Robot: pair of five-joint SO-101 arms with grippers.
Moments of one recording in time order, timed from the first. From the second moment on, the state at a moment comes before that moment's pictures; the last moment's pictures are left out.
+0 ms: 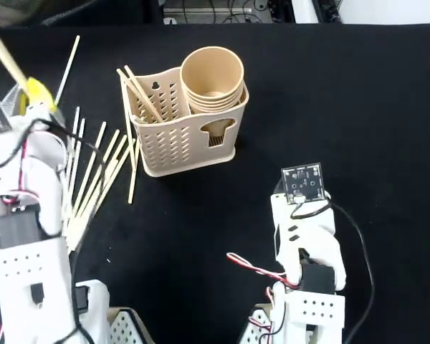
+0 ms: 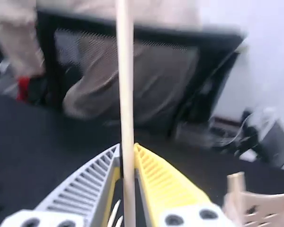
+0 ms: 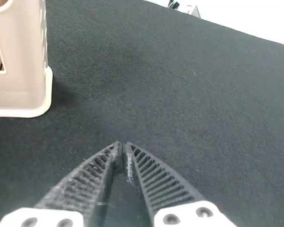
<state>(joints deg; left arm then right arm) -17.3 -58.8 44.2 28.0 6.6 6.5 -95.4 96.0 37.1 19.2</state>
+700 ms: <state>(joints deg) 5.8 -70.2 56.6 2.4 5.6 6.5 -95.4 96.0 37.1 19.2</state>
